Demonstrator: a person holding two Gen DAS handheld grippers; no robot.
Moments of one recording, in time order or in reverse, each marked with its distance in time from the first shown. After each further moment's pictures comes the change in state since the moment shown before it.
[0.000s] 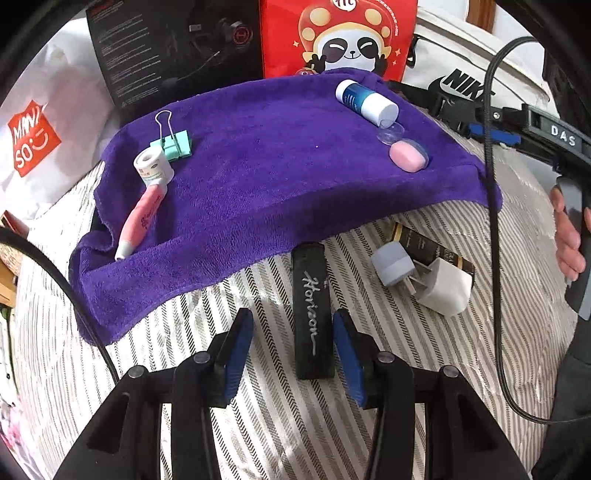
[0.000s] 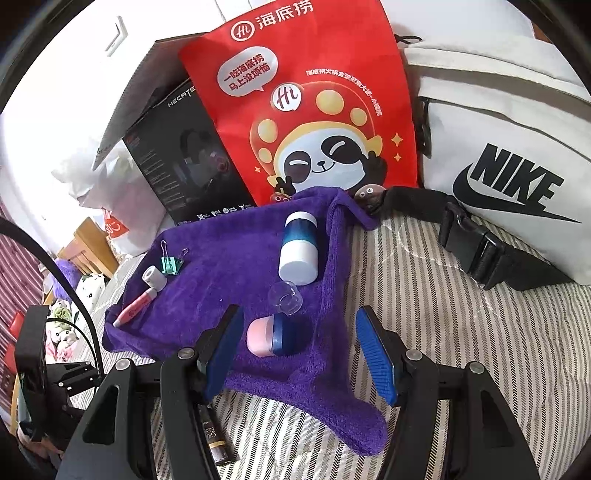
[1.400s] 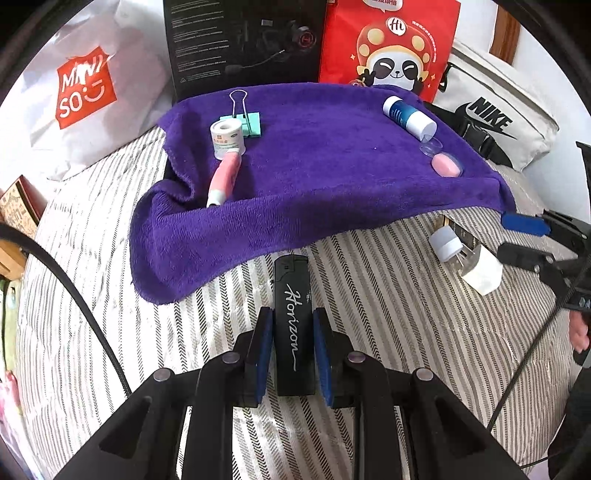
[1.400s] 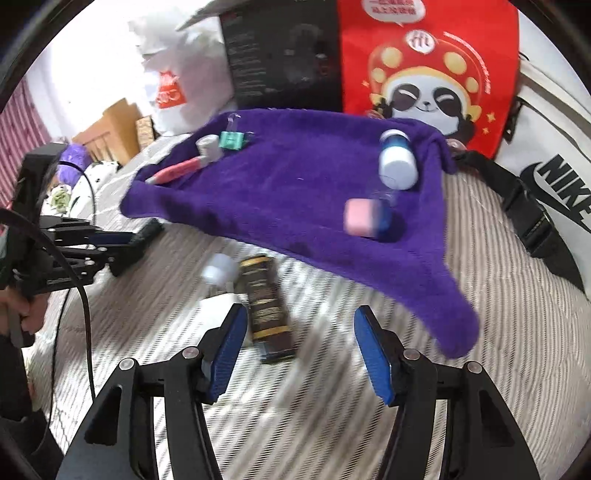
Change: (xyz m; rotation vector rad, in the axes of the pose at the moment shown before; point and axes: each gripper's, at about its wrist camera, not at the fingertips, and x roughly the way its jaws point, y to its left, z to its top) left arm -0.013 0.056 -0.033 -0.103 -0.051 -0.014; right arm 0.000 0.077 -0.076 -0.334 0.218 0.000
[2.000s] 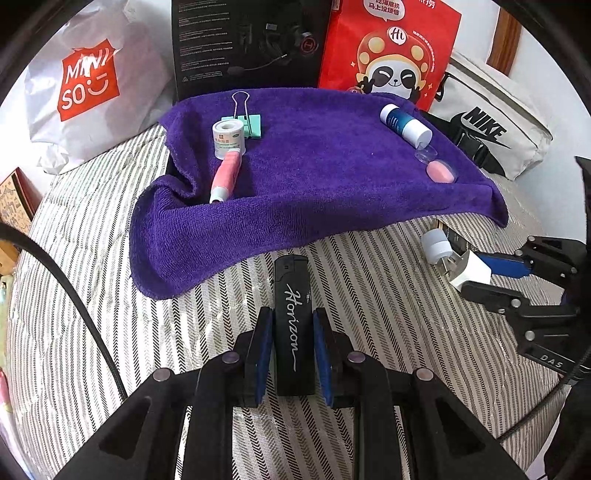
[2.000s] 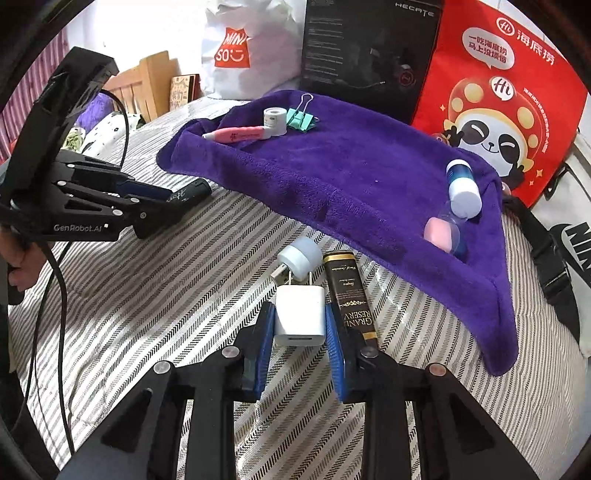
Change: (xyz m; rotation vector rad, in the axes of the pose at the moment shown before) left arm -0.004 0.007 -0.004 -0.024 -0.026 -0.040; right arm 0.017 0.065 -0.004 -0.211 0.045 -0.052
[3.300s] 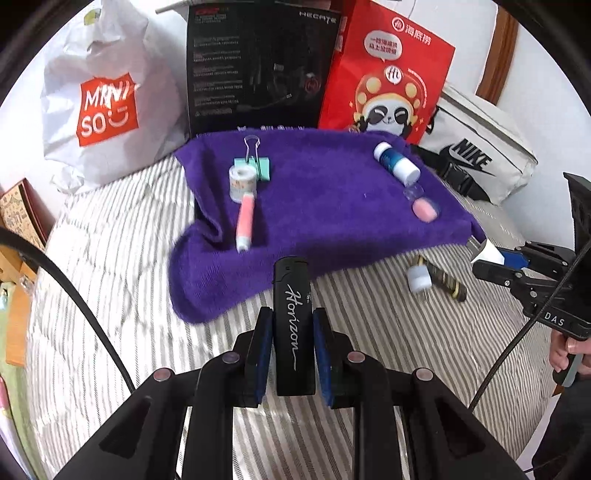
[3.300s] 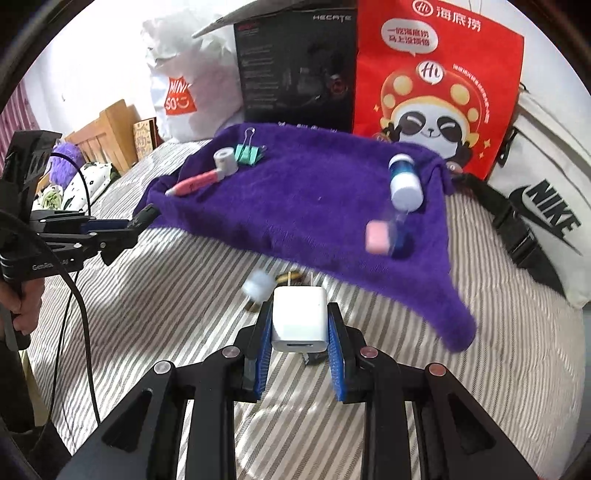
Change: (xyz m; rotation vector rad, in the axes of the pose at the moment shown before) left arm -0.039 0.013 0.018 -0.011 -0.080 -0.024; right arm -0.037 -0.039 0.013 0.204 -0.049 -0.029
